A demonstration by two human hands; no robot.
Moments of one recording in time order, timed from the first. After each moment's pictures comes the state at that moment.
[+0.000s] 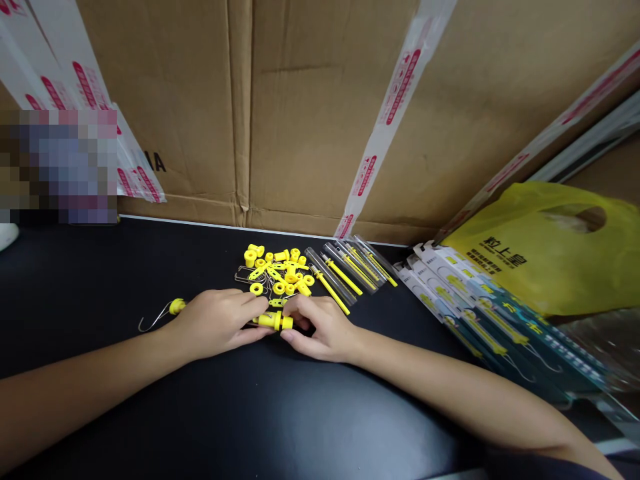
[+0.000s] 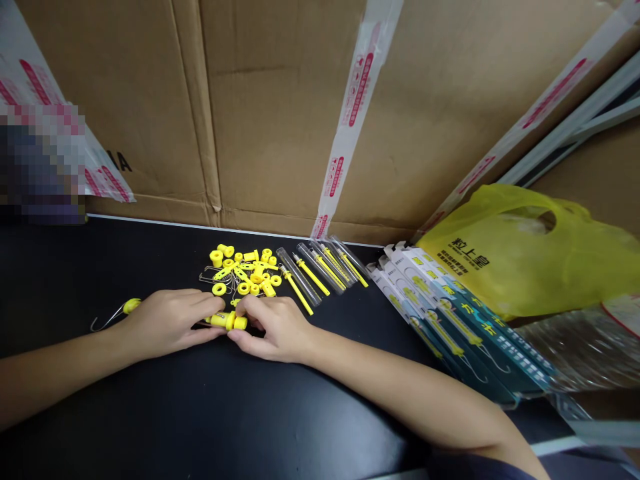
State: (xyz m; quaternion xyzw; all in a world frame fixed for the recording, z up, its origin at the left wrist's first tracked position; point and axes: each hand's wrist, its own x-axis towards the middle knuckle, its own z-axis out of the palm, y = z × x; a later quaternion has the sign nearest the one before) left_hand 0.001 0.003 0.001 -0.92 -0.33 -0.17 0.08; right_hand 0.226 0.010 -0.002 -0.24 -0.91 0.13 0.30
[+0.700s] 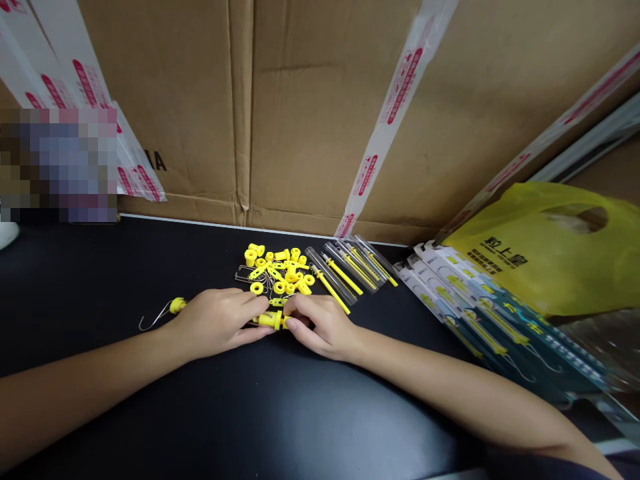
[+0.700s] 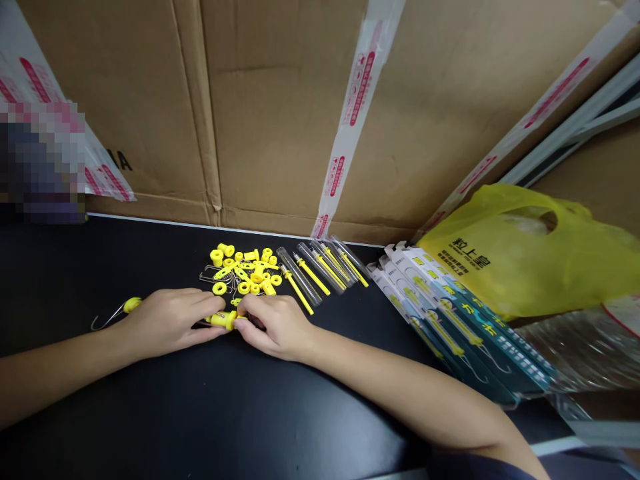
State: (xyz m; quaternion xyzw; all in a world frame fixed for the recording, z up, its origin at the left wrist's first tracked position) left_hand 0.001 0.004 -0.001 -0.92 -0.34 -0.16 0.08; right_hand 0.226 0.012 -0.001 -0.25 -0.91 0.12 0.31
